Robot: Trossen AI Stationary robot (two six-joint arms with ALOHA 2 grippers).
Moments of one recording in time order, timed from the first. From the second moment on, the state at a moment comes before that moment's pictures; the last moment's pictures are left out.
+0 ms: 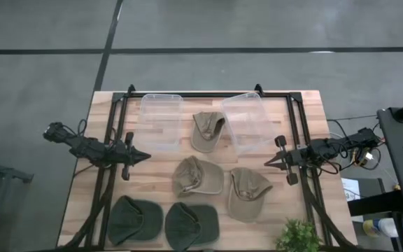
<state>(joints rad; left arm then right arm) -0.45 0.00 0.11 -0.23 -0.48 -0.13 0.31 0.02 0.04 -0.07 0.09 -0.13</state>
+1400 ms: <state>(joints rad) -0.45 0.00 0.11 -0.23 -0.48 -0.13 0.36 0.25 0.04 0.23 0.11 1.01</state>
